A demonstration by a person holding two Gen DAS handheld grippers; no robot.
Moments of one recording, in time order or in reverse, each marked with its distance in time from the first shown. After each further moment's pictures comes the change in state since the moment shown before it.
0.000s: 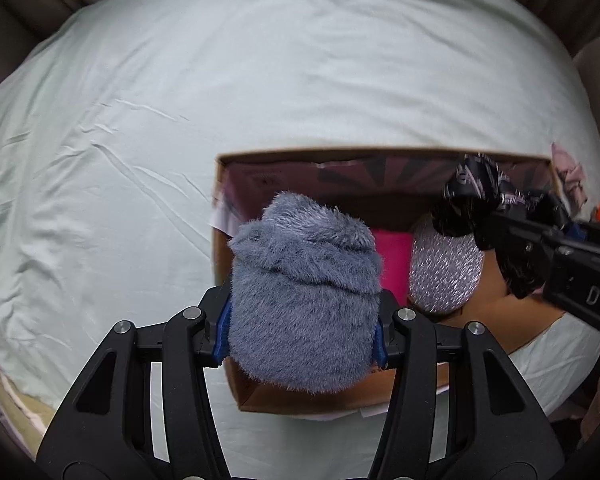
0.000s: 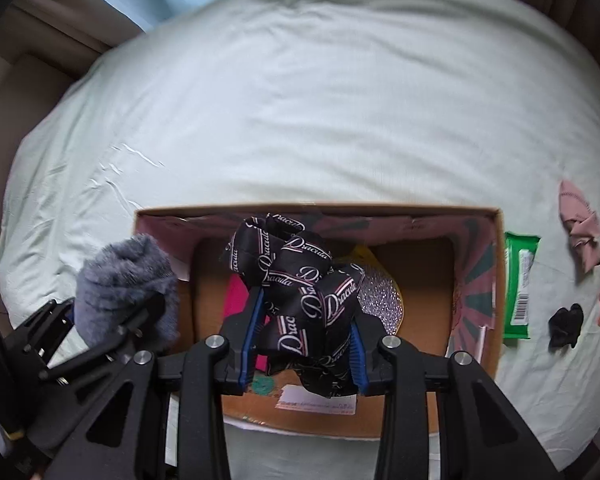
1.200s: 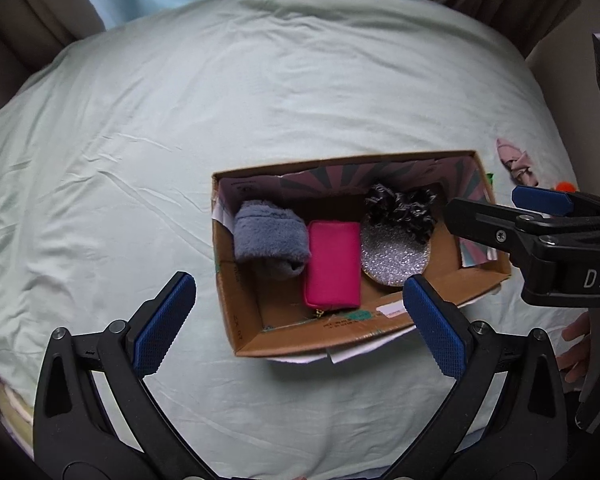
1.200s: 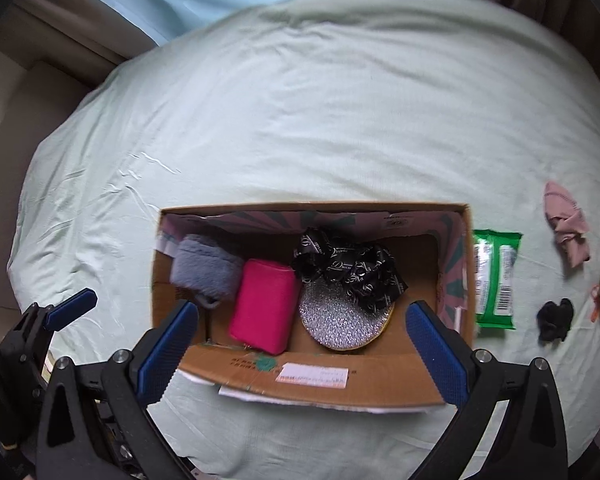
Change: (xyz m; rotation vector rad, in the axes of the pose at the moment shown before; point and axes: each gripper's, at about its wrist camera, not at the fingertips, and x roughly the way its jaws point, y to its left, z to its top) left arm -0.100 -0.007 -0.036 0.069 -0.131 -0.078; right arm -0.057 -0.006 -0.023 -0.019 -0.078 0.035
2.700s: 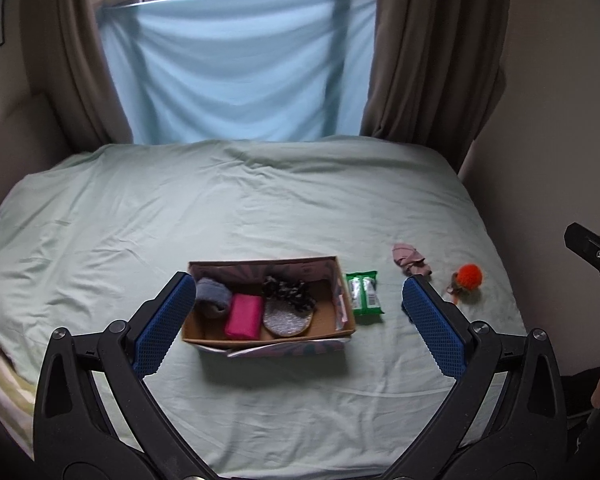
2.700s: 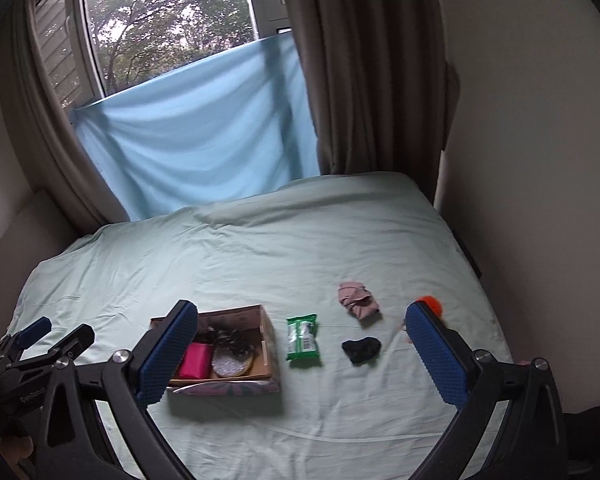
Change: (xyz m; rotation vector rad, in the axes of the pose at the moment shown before) left arm -0.248 -0.162 -0.062 -0.036 -0.451 0.004; right arm -0.338 -0.105 -0.175 0.135 -0.643 -0.223
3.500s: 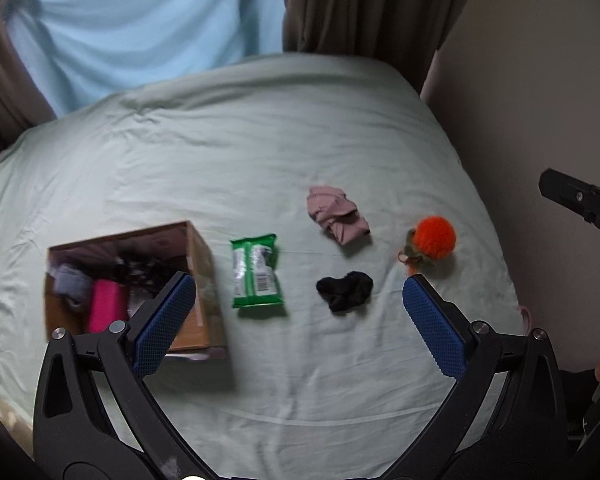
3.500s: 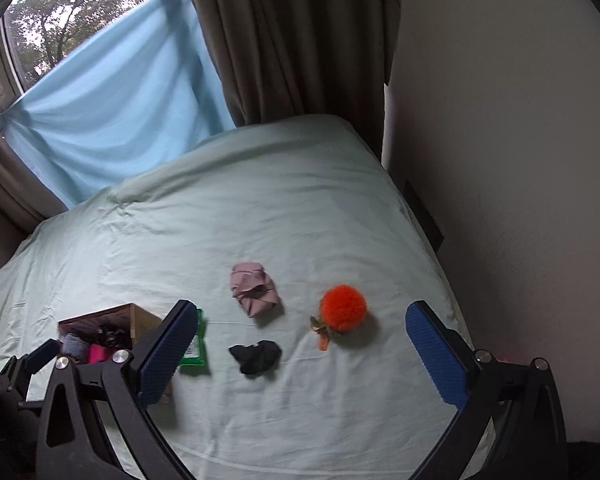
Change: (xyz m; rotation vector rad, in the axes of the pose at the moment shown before) left arm 0.216 -0.207 -0.038 0.107 0.242 -0.081; right arm 0.159 -0.195 0.008 0.084 0.190 -0.100
